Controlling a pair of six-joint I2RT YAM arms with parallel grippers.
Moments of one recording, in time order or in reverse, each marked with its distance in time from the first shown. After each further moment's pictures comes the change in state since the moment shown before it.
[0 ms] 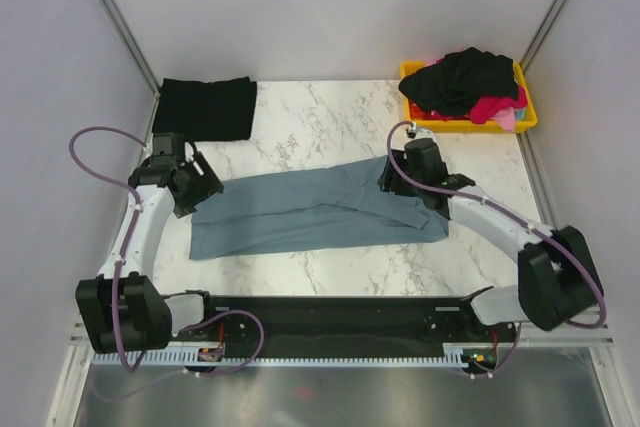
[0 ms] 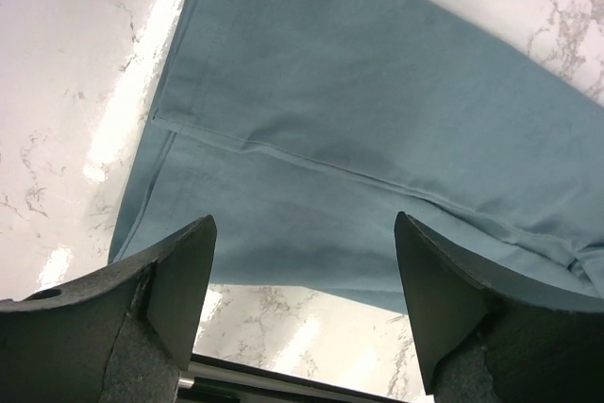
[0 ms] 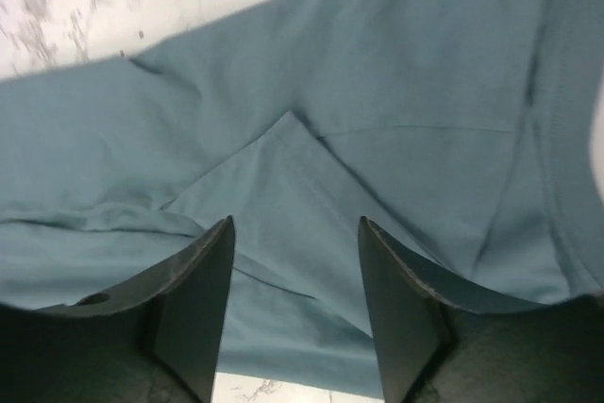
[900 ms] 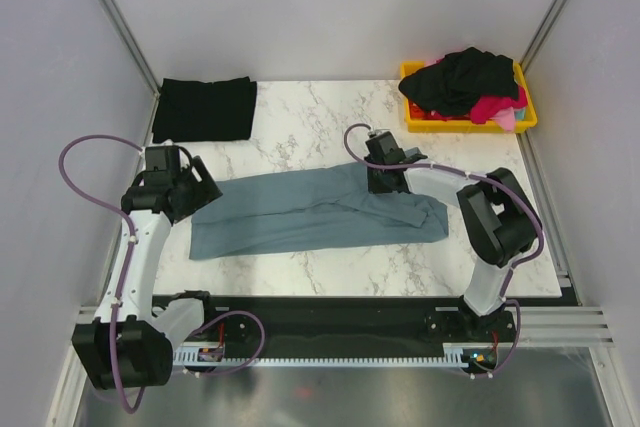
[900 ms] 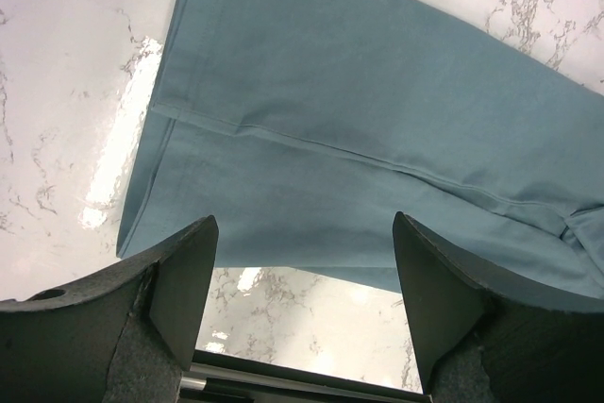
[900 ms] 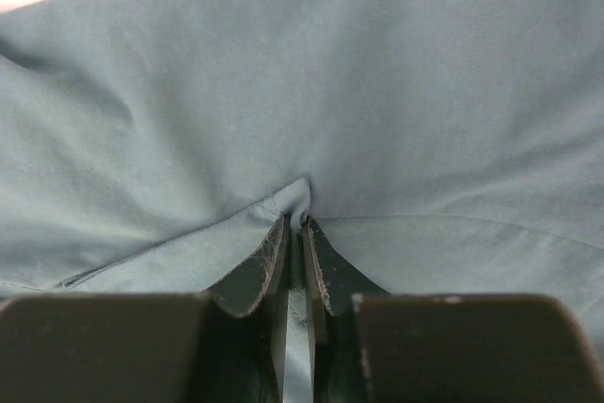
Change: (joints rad) left arm -0.011 -0.204 -0.062 -0.008 0.025 0.061; right arm 0.086 0.499 0.287 -0.065 0.045 -0.143
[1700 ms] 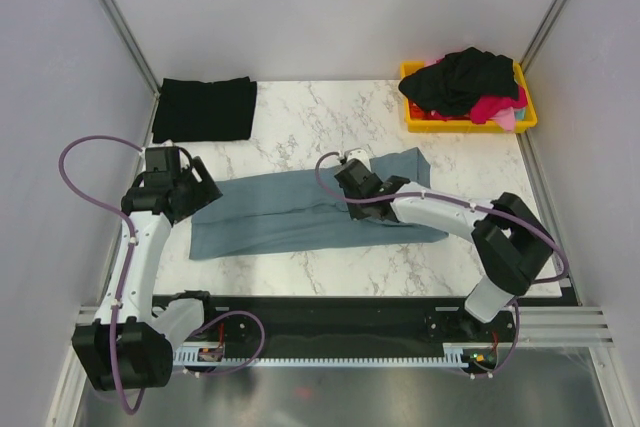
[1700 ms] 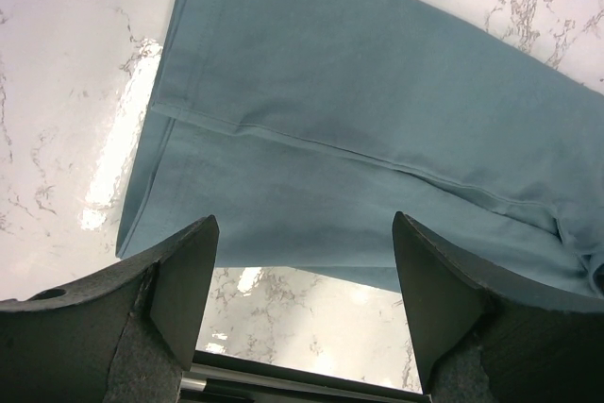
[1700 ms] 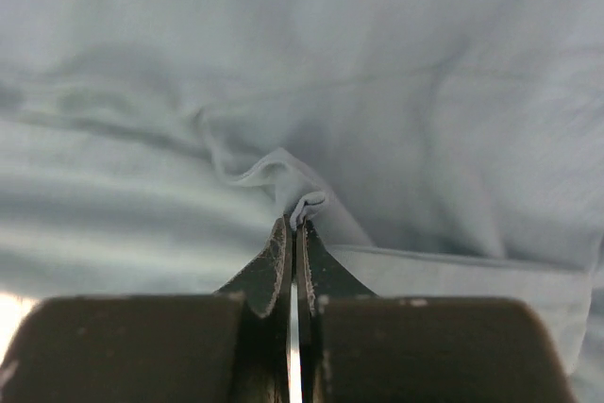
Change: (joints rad) left arm -0.001 -0.008 -0.007 0.004 0.000 0.000; right arm 0.284 -0.150 -0.032 -0.151 0.182 0.025
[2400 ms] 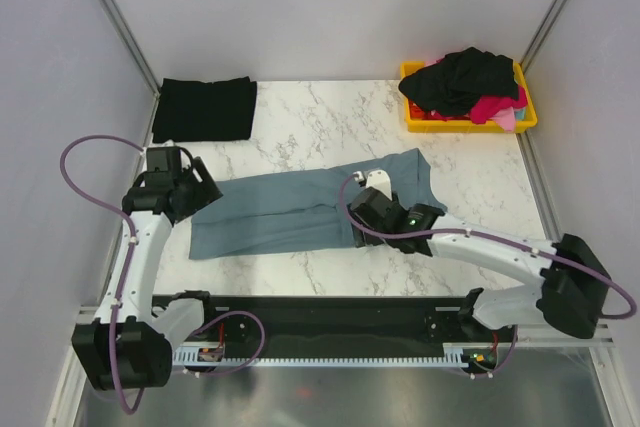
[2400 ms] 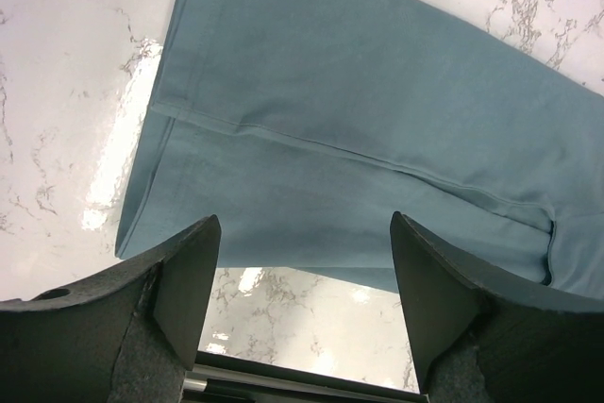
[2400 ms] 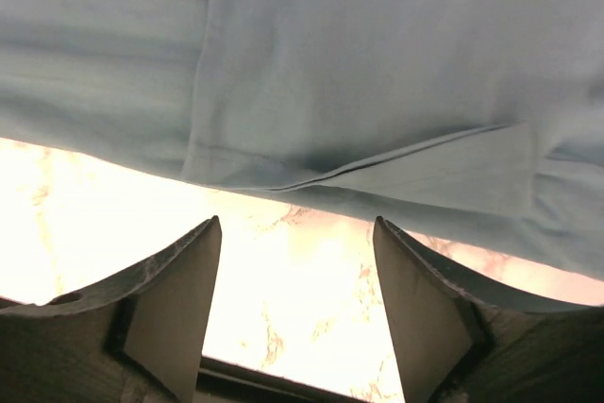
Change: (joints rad) left arm -0.003 0.000 -0.002 0.002 0.000 0.000; right arm 0.167 -0.289 -0.193 -0.127 0.062 0.143
